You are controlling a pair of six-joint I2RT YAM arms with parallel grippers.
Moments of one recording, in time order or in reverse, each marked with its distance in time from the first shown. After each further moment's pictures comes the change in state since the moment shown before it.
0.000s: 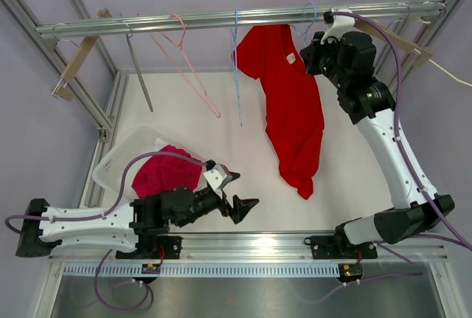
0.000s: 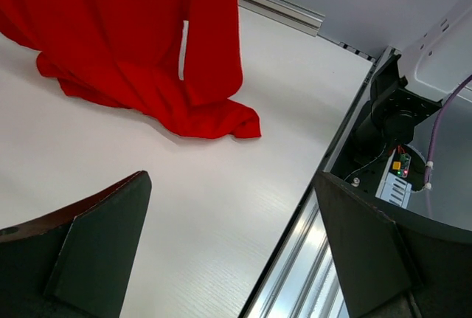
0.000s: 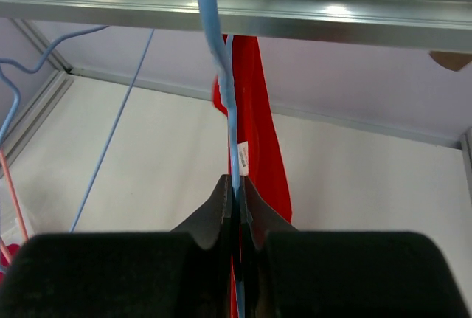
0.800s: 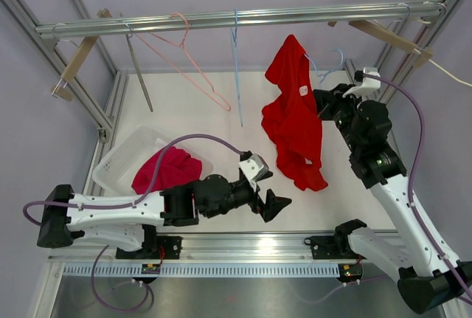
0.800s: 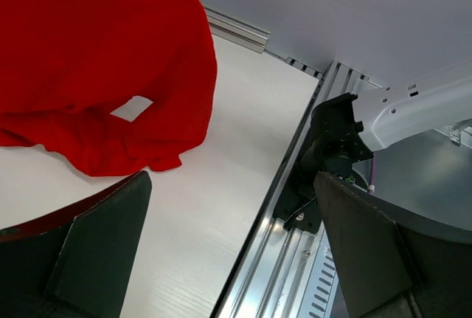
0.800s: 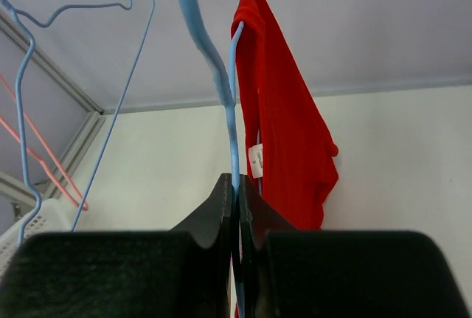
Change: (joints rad) left arm 0.000 0.331 0.269 0.051 0.118 -0.064; right arm 0.008 -0.499 -0.672 0.322 0.110 0.225
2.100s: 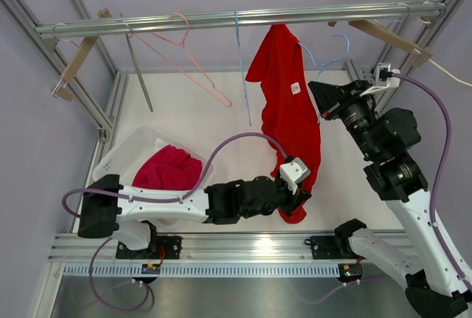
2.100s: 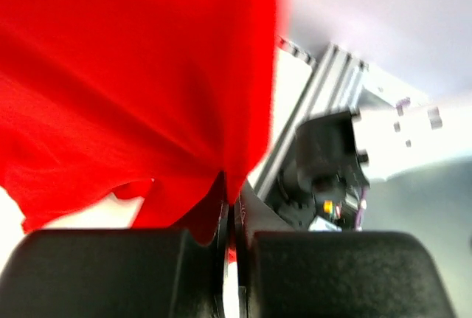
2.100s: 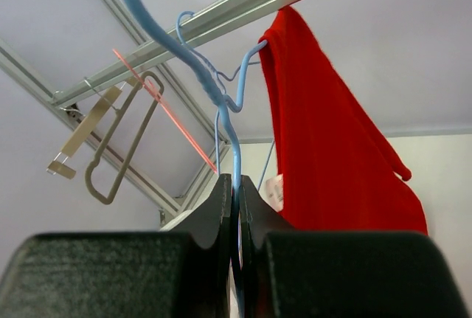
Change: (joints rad) left arm -0.022 0.380 0.257 0.000 0.020 -0.081; right arm 0.101 -0.114 0.123 -0.020 -0.093 0.214
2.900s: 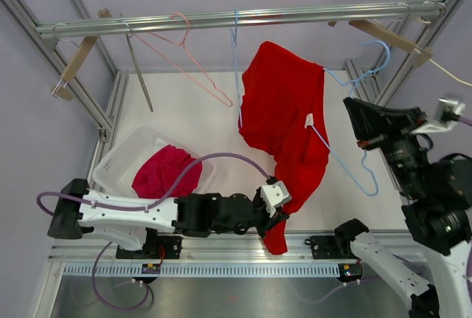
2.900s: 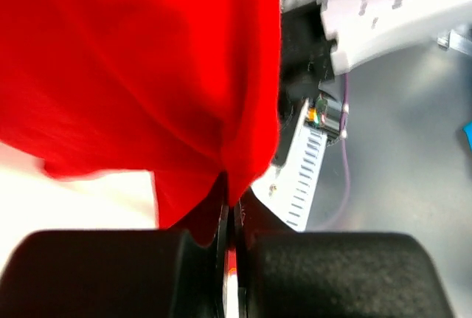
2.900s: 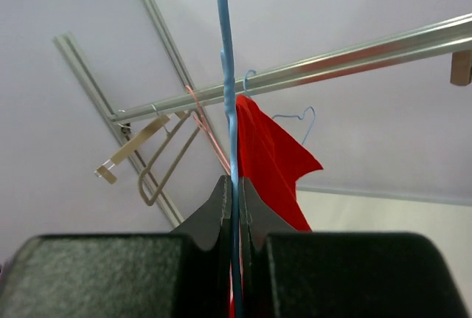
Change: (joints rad) left arm -0.122 -0.230 -0.156 -0.185 0.006 0.042; right arm 0.009 -0.184 0.093 -0.099 -0.029 -0.105
